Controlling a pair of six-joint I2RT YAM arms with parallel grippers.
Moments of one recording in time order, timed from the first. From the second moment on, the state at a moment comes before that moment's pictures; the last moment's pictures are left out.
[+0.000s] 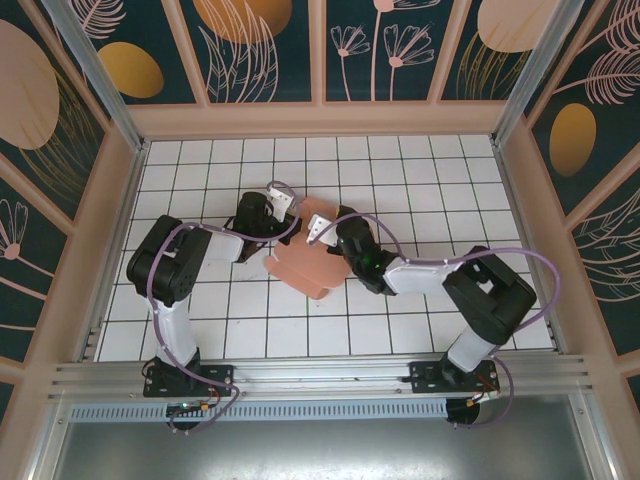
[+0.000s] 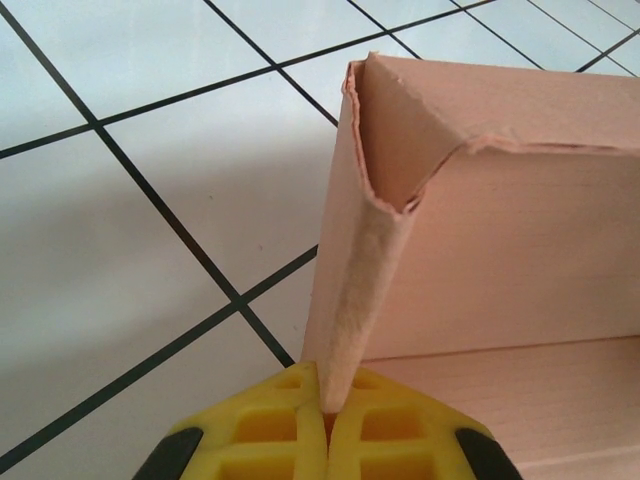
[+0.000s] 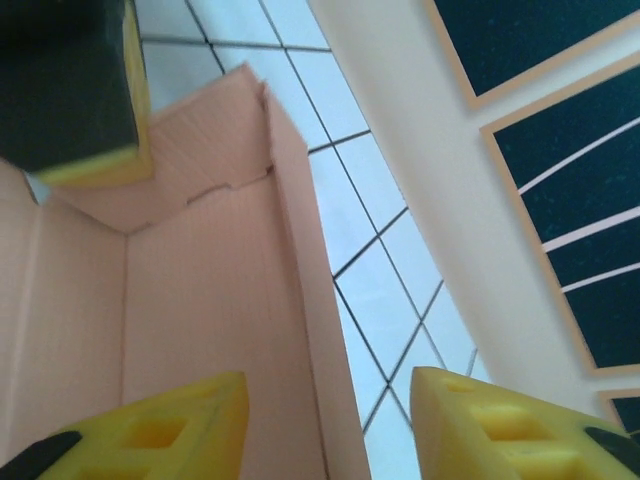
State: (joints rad) left arm -0.41 1.94 0.86 0.53 0.43 -0.07; right arm 0.83 1.61 0.74 0.49 0.43 -0.76
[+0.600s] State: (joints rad) left arm -0.54 1.90 0.73 0.69 0.25 -0.08; right arm 0.61 1.52 1.05 0.10 0.01 0.37
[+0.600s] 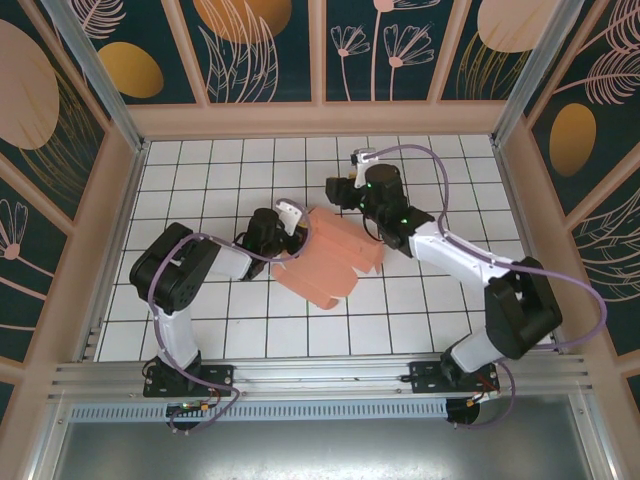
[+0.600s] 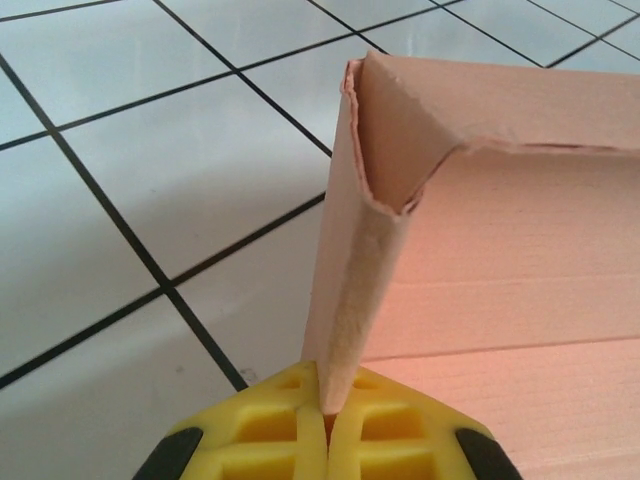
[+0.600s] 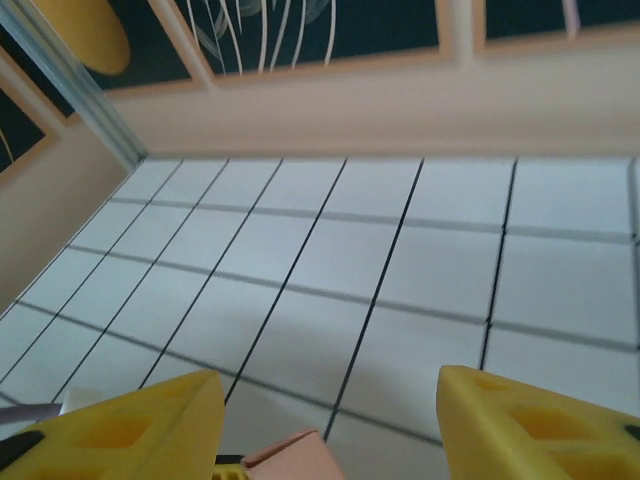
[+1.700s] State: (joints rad) left arm -0.59 1.91 0.62 0.88 0.18 -0.17; right arm 0.57 1.79 1.17 -0.17 -0.37 0.41
